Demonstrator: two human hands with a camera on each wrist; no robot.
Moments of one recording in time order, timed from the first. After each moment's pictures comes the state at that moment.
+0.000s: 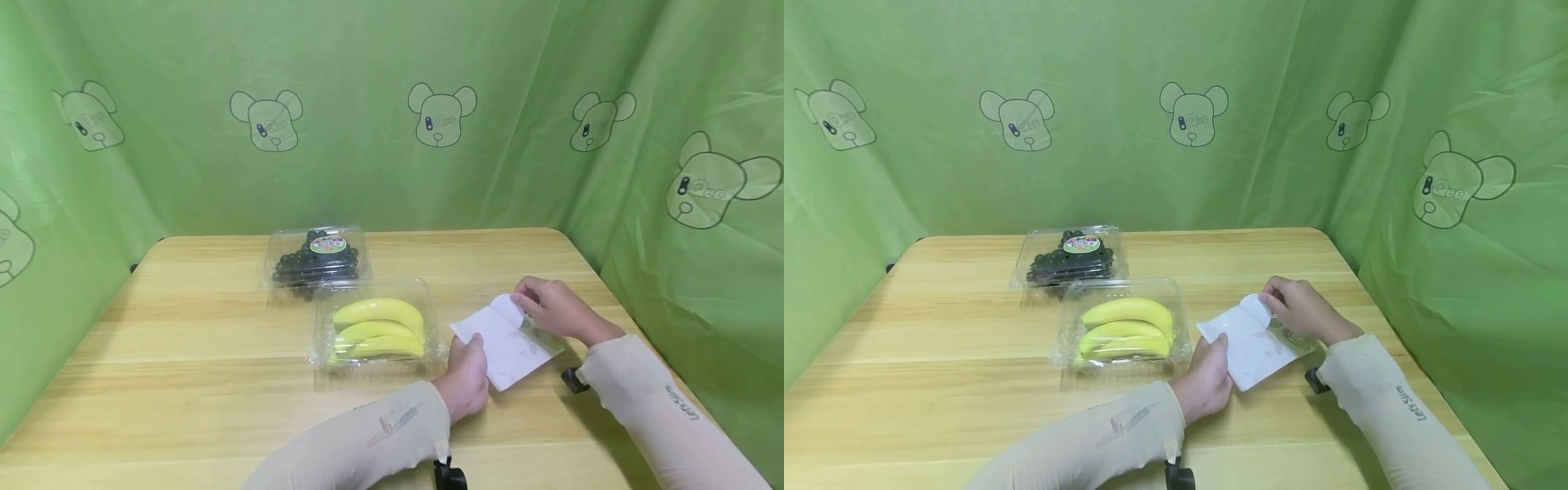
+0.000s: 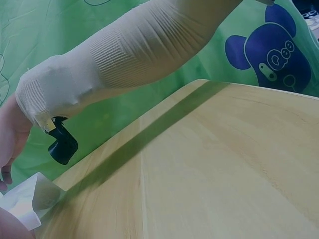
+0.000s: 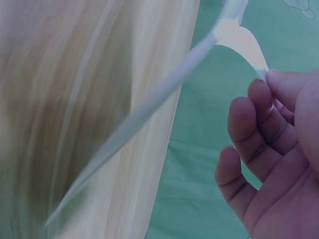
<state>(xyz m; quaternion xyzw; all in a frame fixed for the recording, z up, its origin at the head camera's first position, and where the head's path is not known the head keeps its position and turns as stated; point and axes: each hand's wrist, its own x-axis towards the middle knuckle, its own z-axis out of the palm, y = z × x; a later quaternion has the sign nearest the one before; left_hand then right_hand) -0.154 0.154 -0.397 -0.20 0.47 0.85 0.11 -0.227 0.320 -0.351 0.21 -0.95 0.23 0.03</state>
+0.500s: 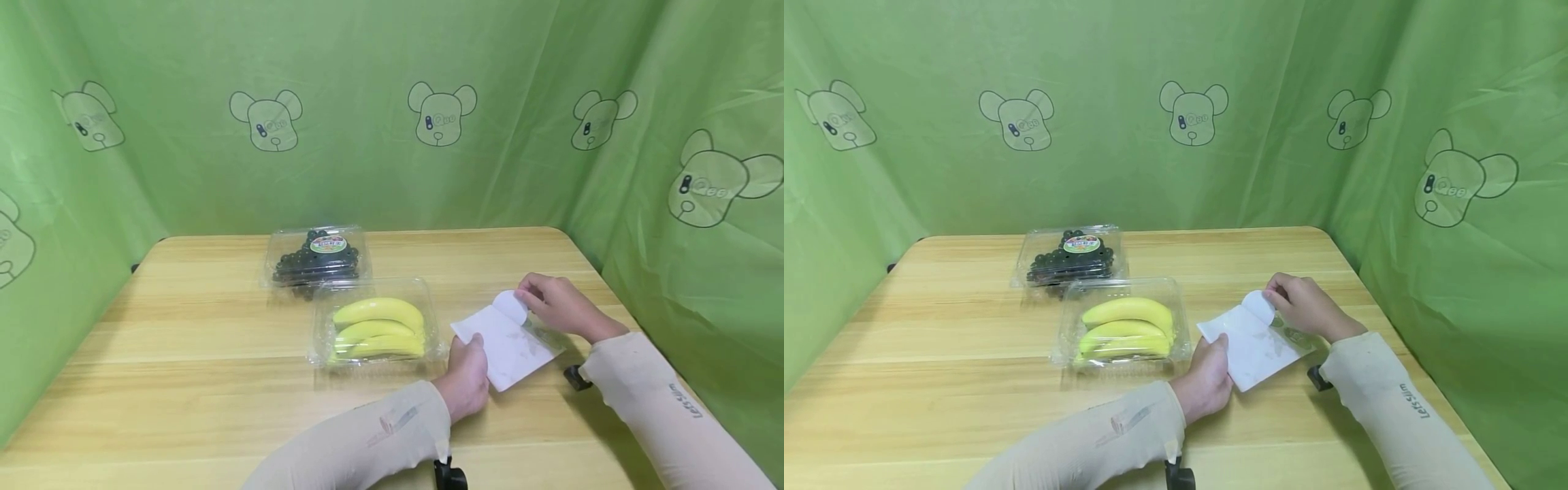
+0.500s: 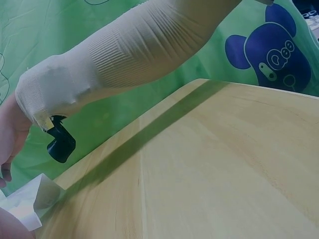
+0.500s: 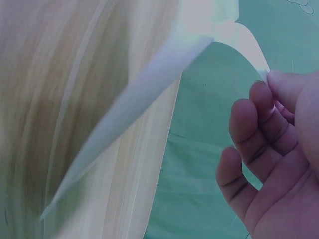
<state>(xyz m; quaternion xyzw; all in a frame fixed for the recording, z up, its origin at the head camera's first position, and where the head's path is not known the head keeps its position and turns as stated) -0.154 0.153 -0.397 -0.20 0.47 0.85 0.11 -0.231 0.325 -0.351 0.20 -0.95 0.22 0.03</state>
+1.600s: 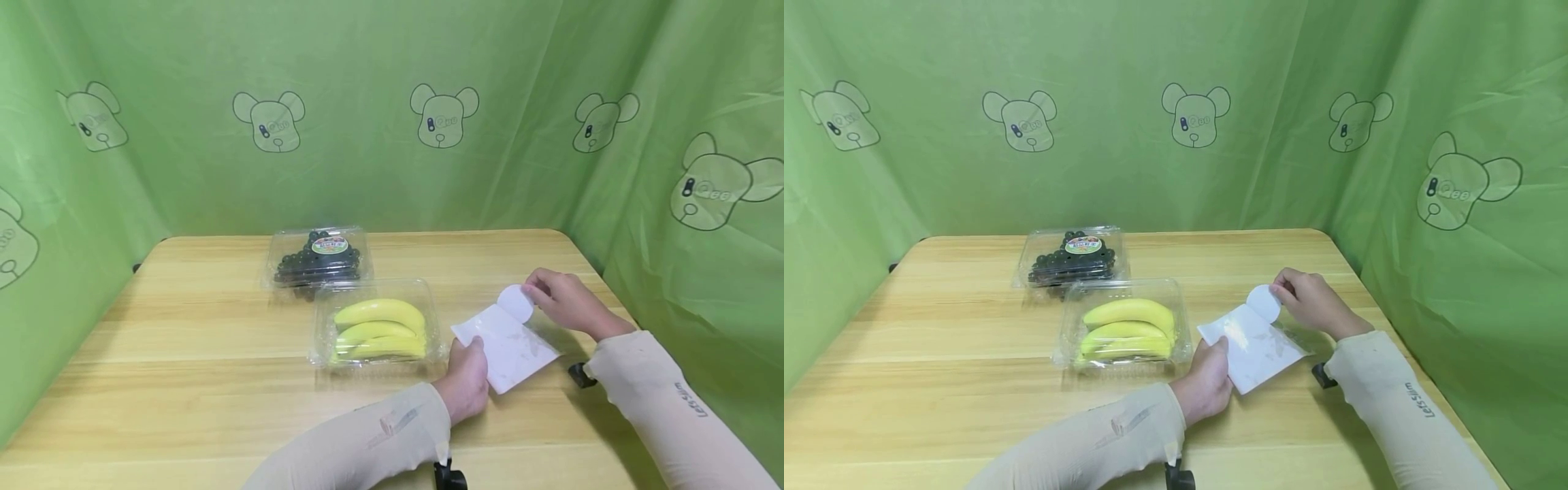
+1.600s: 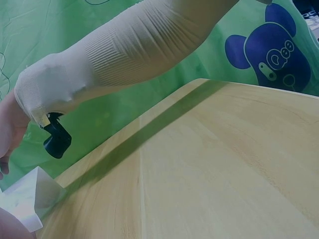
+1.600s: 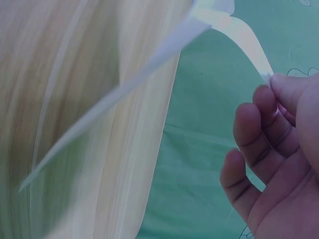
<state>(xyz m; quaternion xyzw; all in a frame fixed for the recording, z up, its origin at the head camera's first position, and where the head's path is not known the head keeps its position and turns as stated) -0.155 0.152 -0.399 -0.20 0.49 0.84 0.11 -0.236 0.332 -0.346 0.19 -0.95 0.22 0.05</state>
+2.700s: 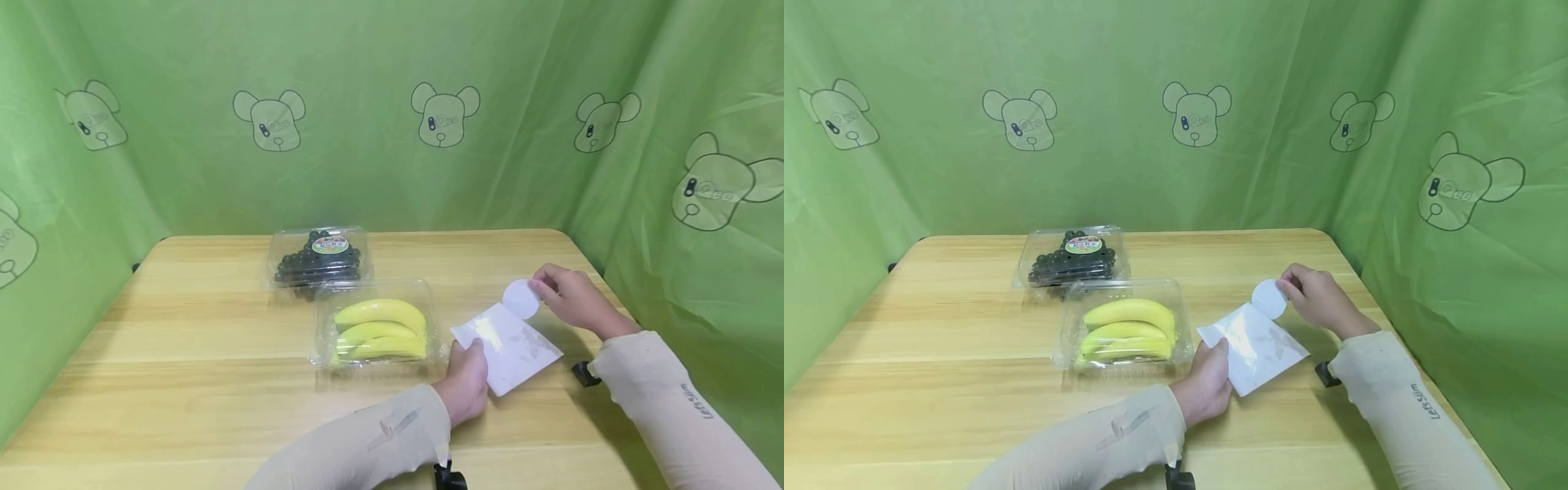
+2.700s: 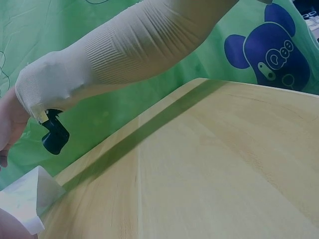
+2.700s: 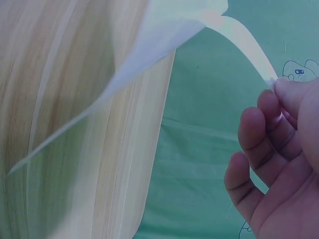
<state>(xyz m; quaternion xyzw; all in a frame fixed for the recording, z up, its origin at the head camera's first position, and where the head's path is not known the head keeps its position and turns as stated) -0.153 0.151 -0.401 -0.21 0.49 0.84 0.11 -0.237 0.338 -0.344 0.18 -0.95 0.22 0.08</state>
